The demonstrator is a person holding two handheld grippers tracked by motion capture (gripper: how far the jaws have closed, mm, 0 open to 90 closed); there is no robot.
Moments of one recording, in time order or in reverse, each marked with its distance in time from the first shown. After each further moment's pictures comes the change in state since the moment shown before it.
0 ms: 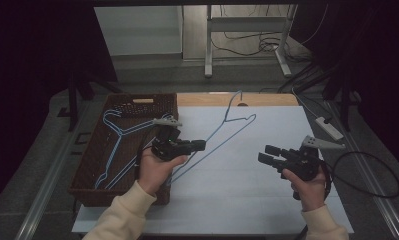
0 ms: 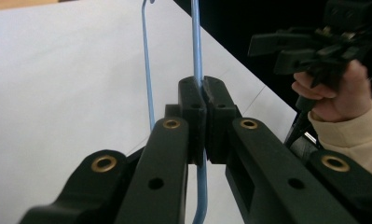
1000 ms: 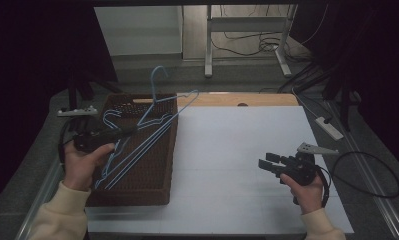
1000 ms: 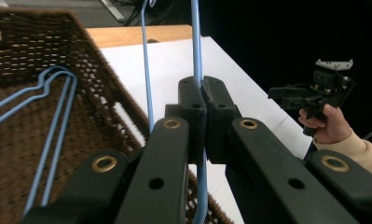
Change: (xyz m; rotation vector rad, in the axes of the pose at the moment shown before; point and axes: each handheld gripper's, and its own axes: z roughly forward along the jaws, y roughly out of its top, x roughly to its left) left arm 0.072 -0.027 -0.152 -0.173 0.103 -0.088; right arm -0.020 -0.026 0.006 0.066 -0.061 0.025
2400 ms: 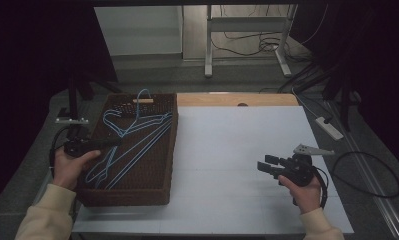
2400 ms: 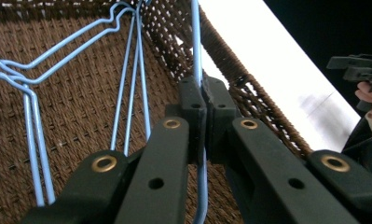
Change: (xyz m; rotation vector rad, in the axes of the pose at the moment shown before) left arm 0.085 -0.036 0.008 0.149 0.074 -0.082; right arm -0.004 -0.007 0.006 0.039 -0.024 -0.011
